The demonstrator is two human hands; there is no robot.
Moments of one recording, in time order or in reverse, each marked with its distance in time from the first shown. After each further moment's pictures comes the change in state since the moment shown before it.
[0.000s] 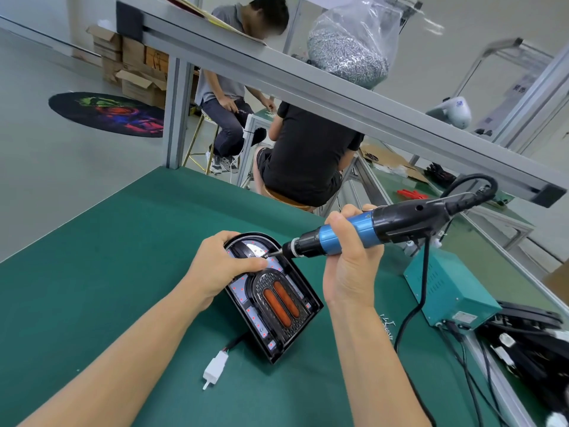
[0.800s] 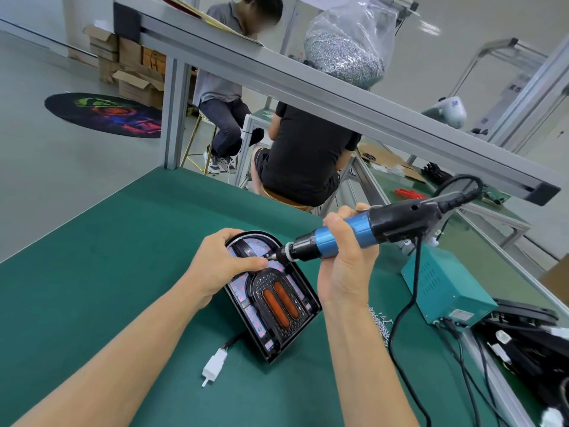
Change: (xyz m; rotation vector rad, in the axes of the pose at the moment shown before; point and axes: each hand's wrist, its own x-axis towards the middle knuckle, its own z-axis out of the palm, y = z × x) left_hand 0.001 0.002 0.001 0.015 -0.039 0.068; right_hand -0.003 0.002 0.002 0.050 0.094 -0.002
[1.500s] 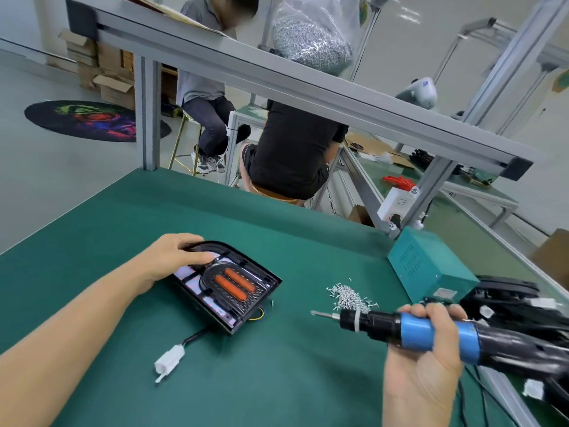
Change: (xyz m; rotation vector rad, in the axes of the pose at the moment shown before) left_hand 0.021 -0.012 -0.045 0.280 -0.180 -0.170; right_hand -0.066 -0.065 -0.104 0.102 0.554 -0.145
